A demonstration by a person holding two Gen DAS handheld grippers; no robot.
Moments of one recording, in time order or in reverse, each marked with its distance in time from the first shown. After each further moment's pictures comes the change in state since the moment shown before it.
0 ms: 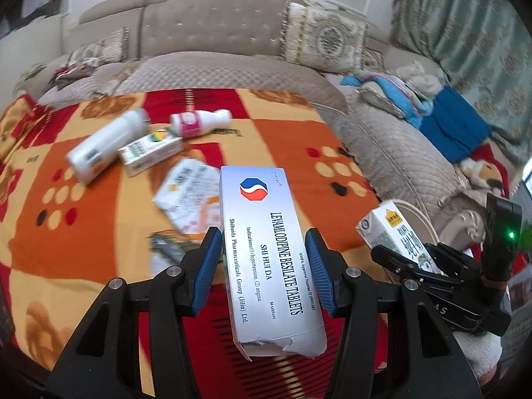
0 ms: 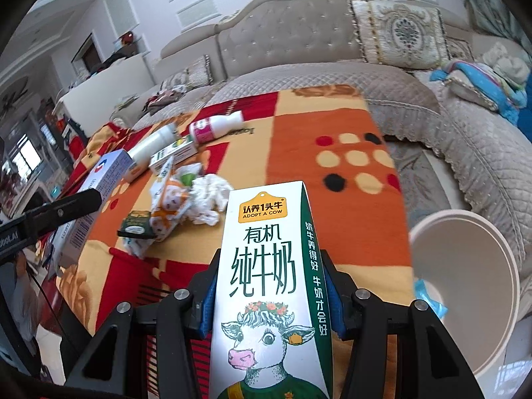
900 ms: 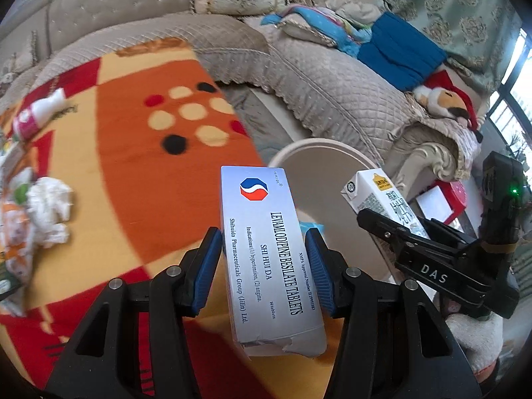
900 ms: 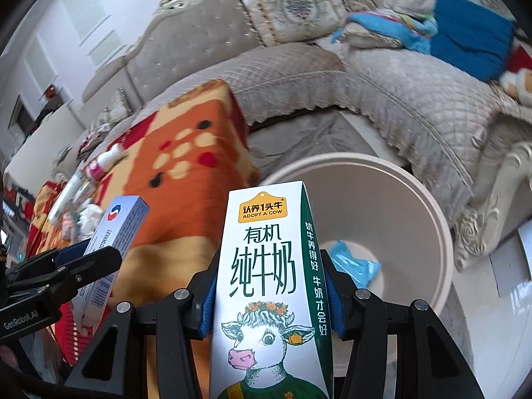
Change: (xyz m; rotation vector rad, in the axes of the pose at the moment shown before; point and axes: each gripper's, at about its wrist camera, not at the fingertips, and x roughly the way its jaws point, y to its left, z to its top) left arm 0.118 -0.169 -0.015 0.194 0.216 -0.202; right arm -0.037 -0.173 -0.041 0.308 0.008 -0.176
